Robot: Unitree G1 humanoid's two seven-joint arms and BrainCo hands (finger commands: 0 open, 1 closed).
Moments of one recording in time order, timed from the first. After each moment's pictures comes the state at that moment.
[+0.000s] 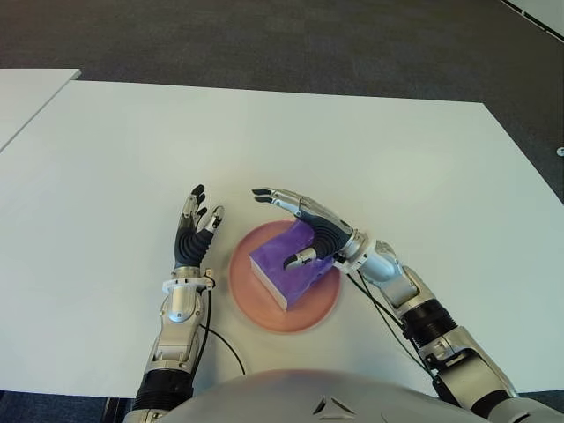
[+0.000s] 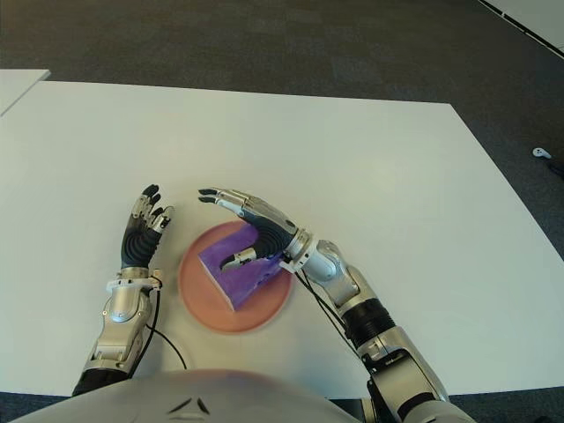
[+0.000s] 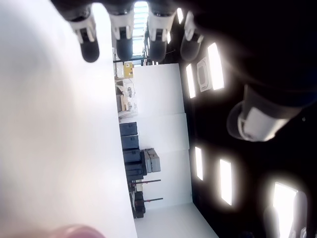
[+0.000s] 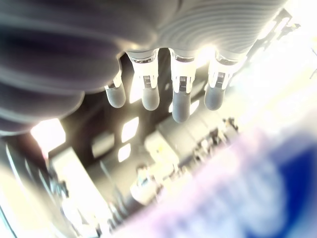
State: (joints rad) left arm 0.18 0.01 0.02 0.16 0.09 -0.43 0.15; right arm -0.25 -0.36 0.41 0.23 -0.26 -0.77 0.19
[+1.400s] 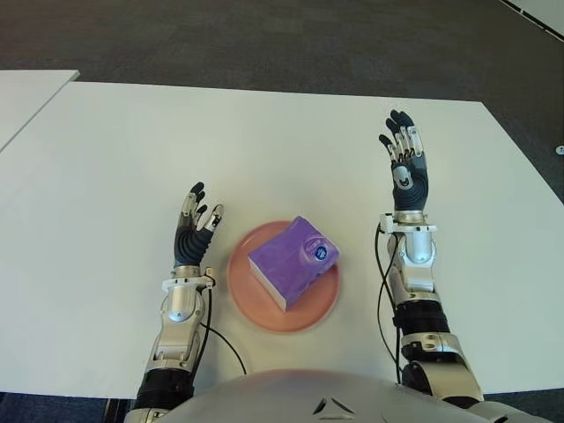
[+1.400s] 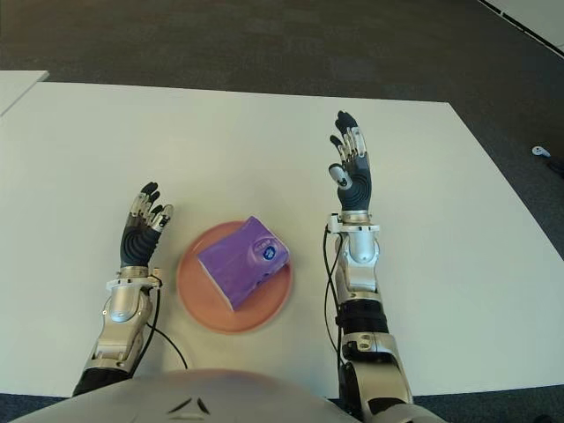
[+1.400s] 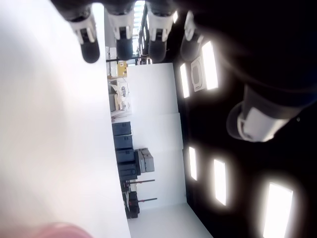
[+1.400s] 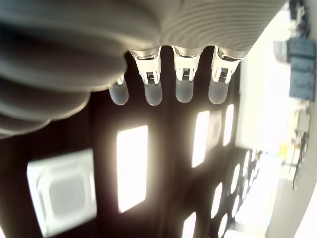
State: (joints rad) left arm 0.18 0.01 0.03 0.16 0.09 -0.45 0.15; right arm -0.21 -0.11 -0.10 0.29 0.12 -0.62 0.05
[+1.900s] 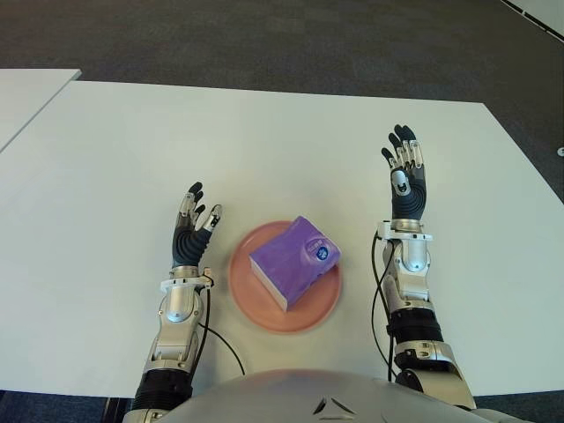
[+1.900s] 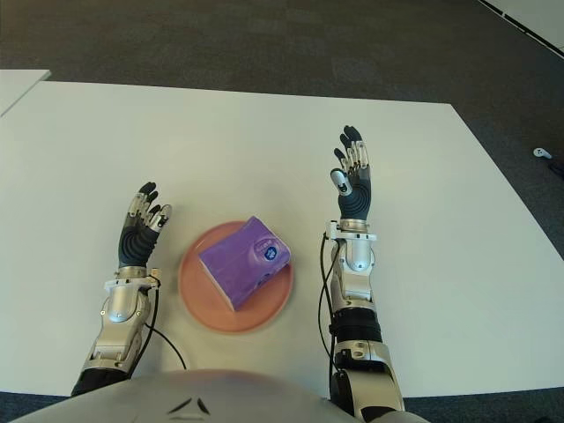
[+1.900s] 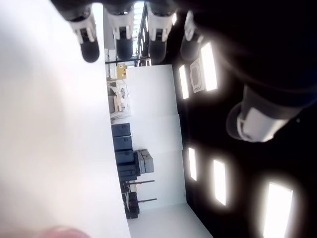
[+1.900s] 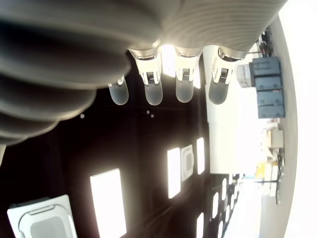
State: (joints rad) left arm 0.18 0.01 0.02 0.16 0.09 -0.45 0.15; right arm -0.19 -0.08 -0.12 0.29 0.12 -0.60 0.04
